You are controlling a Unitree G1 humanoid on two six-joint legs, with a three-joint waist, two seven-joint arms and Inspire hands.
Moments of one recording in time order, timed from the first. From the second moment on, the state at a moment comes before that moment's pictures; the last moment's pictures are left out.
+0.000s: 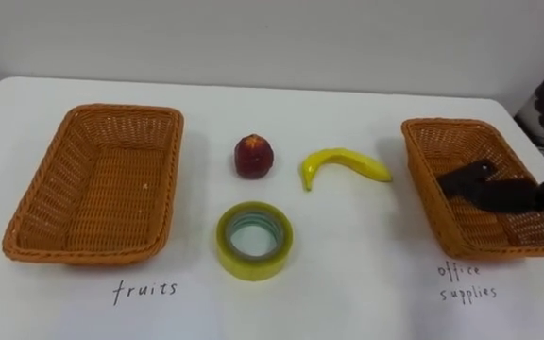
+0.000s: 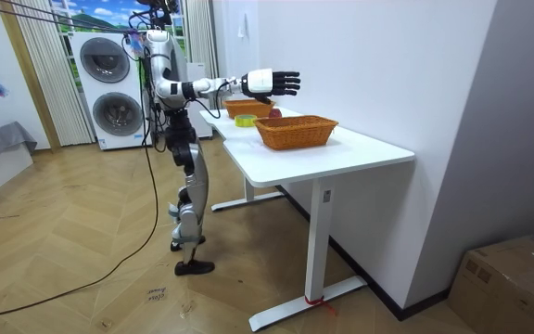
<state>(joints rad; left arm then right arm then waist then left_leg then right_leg) 0.31 0.20 0.17 1.01 0.27 0.10 0.19 0.09 -0.35 -0.26 -0.04 -0.11 0.07 -0.09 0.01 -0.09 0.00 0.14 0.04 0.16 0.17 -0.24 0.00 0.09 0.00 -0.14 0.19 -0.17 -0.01</state>
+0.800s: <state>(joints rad) 0.29 0.20 0.11 1.05 0.28 0.11 0.16 -0.01 -0.35 -0.03 -0.24 0.17 0.07 0.06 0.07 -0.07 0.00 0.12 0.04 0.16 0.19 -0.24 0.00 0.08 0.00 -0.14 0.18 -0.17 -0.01</state>
